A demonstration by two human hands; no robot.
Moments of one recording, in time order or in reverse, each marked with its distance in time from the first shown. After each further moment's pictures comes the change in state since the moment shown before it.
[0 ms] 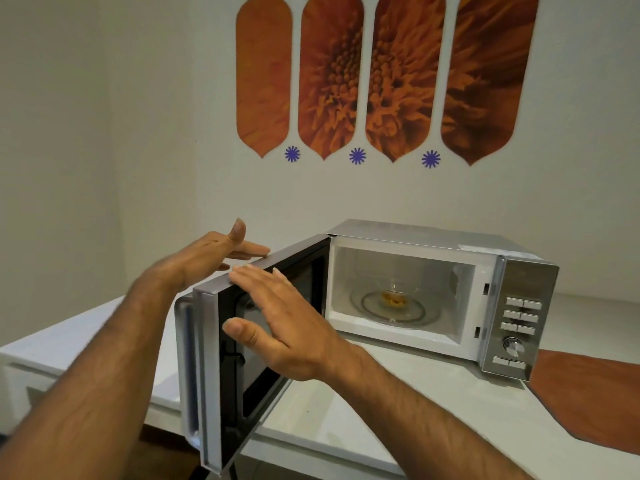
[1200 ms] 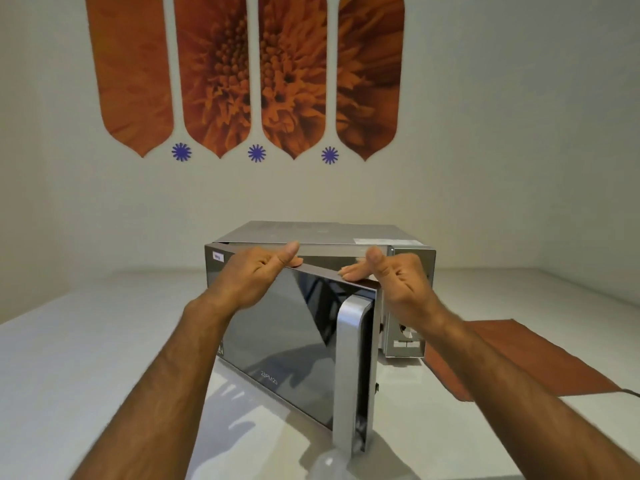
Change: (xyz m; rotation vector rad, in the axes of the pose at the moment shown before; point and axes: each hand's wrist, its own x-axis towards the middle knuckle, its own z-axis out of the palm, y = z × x) left_hand 0.125 0.071 0.185 0.020 0.047 0.384; right_hand -0.134 0.132 -0.185 0.078 0.574 0.295
